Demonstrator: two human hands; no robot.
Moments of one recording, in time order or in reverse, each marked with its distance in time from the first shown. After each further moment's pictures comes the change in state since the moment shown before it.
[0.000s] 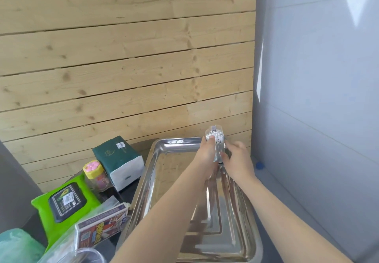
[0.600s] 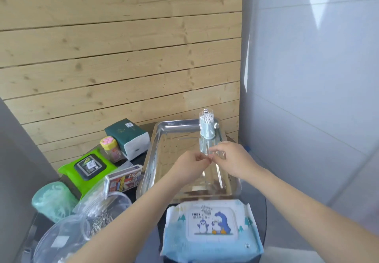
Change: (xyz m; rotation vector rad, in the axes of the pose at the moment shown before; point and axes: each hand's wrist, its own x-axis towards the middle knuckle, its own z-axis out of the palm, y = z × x) left_hand -0.168 -0.017 -0.048 0.789 -0.083 0.161; right_hand -0.119 -0.050 -0.068 -0.195 -0.293 -0.211
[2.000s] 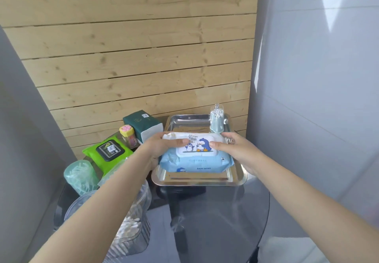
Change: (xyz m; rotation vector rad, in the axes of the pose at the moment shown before) left_hand -0.032 -0.035 -0.078 -0.583 0.048 -0.232; right_hand -0.026 -0.032 -0.008 0.676 -0.130 0.379
